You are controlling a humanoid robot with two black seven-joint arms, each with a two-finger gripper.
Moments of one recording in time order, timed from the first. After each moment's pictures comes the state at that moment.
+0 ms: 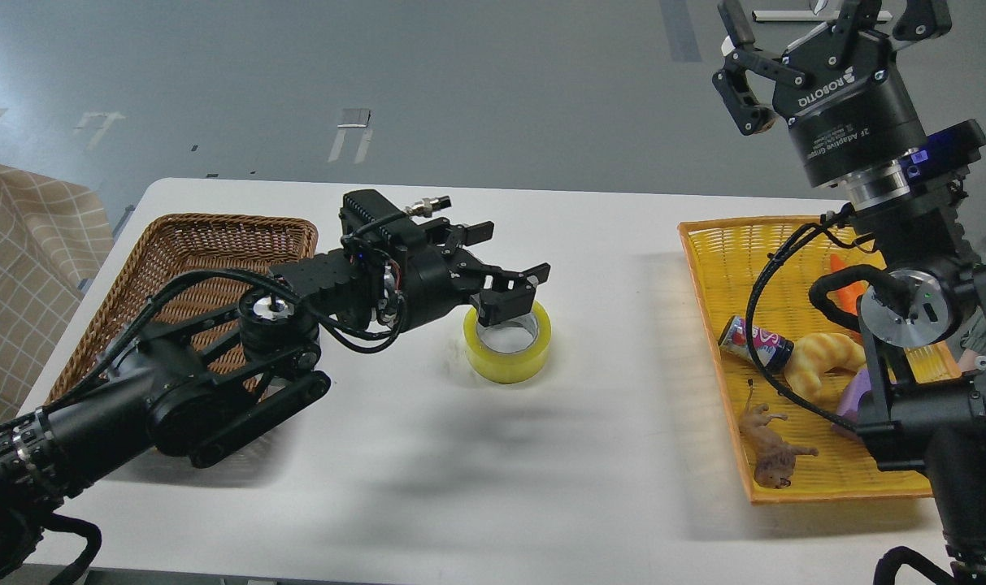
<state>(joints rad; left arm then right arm) -0.70 0.34 -0.58 -1.34 2.12 -0.20 -0.08 0.49 -0.06 1.46 1.45 -0.73 0.32 0.08</state>
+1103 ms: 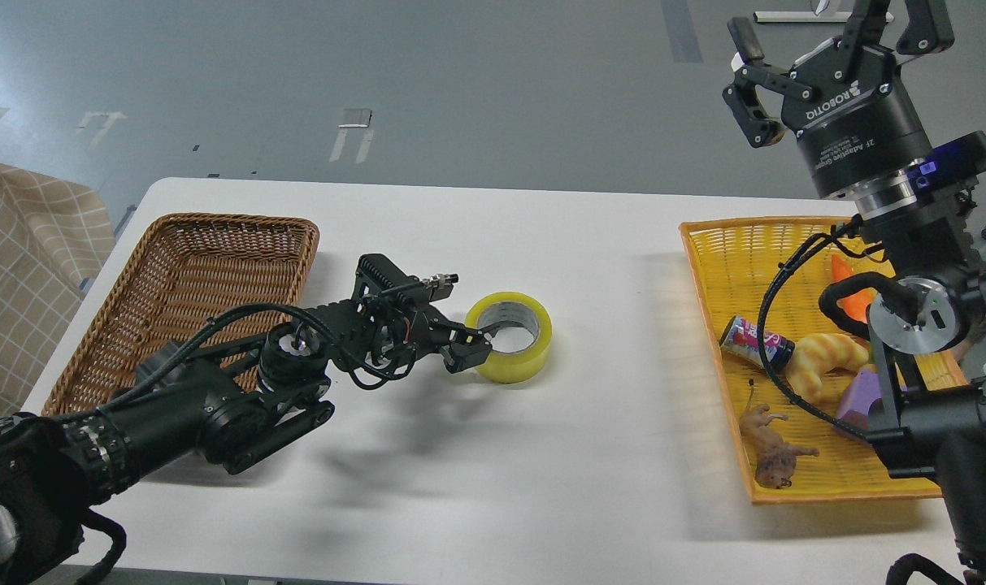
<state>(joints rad) -0.71 0.24 -0.39 -0.93 2.18 -0.05 -0.16 0.47 -0.09 1.47 1.41 -0.73 0.32 0.08</state>
